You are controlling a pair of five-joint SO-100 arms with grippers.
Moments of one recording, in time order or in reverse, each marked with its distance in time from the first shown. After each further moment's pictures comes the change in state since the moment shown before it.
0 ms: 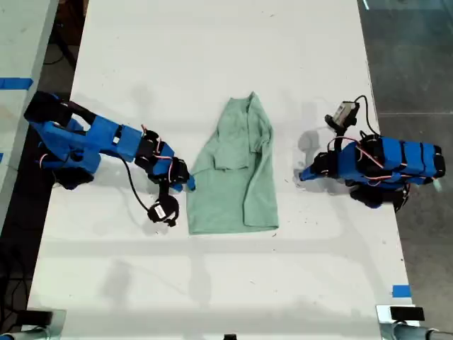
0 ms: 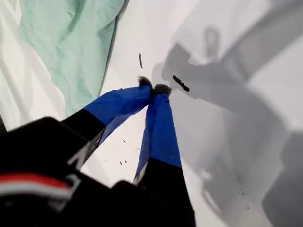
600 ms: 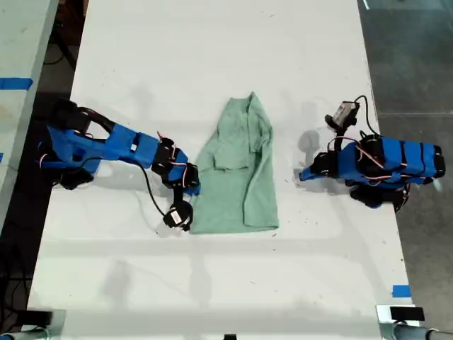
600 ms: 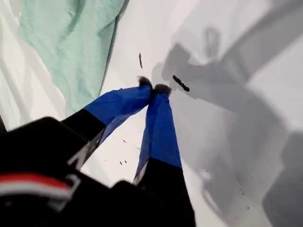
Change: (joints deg) arm 0 0.0 -15.1 -14.0 1.0 0.6; arm 1 0.0 0.0 0.0 0.0 0.0
